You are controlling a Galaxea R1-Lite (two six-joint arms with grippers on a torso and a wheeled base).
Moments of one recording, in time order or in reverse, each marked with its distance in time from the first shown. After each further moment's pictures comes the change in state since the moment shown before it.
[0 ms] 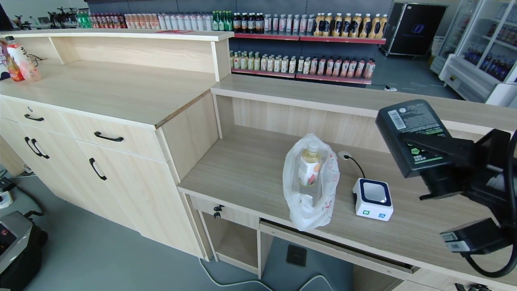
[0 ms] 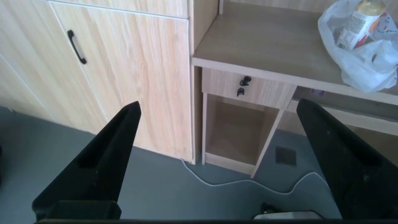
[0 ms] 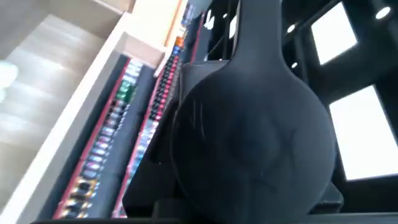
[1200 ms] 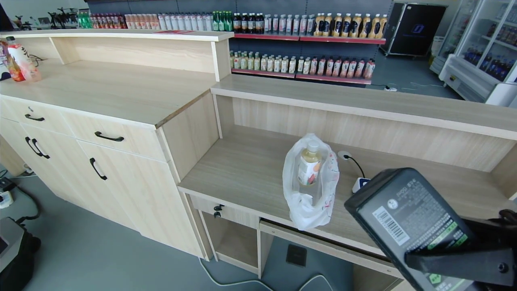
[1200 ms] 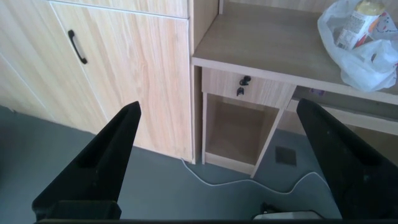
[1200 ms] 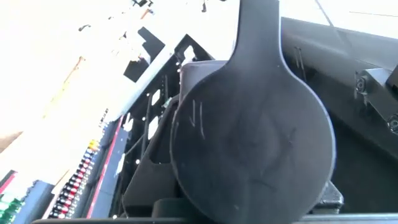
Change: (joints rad) left arm 0.000 0.000 0.000 0.000 0.000 0.000; right arm 0.277 -0.122 0.055 0.244 0.256 -0.367
